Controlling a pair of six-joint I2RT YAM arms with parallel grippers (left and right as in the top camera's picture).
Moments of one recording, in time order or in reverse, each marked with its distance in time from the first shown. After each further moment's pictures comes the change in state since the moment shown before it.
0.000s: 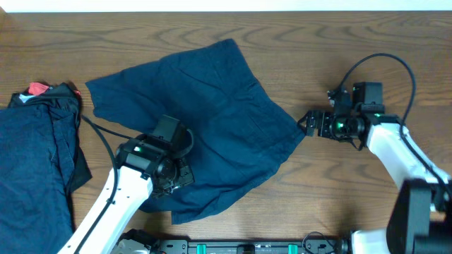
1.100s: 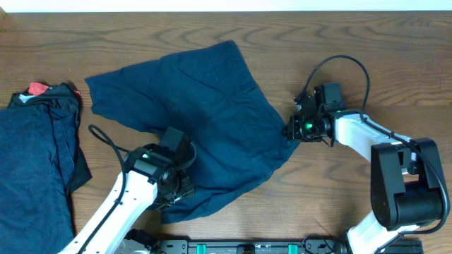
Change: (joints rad) left arm -0.036 0.000 -0.126 0.028 0.029 -0.093; right arm 0.168 0.196 0.023 0.139 -0.047 0.102
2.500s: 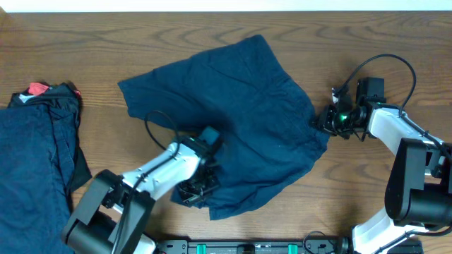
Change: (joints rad) left arm -0.126 0.449 0.026 0.256 0.124 -0.098; right arm -0.245 0.000 0.071 -0.133 -0.096 -0.006
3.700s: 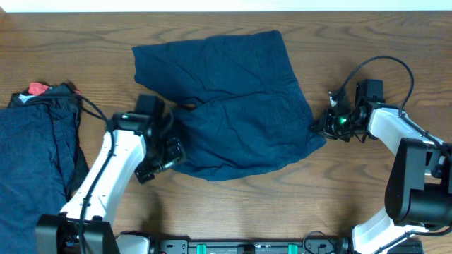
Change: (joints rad) left arm 0.401 -0.192 0.157 -0.217 -0.111 0.365; right arm 0.000 0.000 0.000 -0.055 -0.003 -0.068
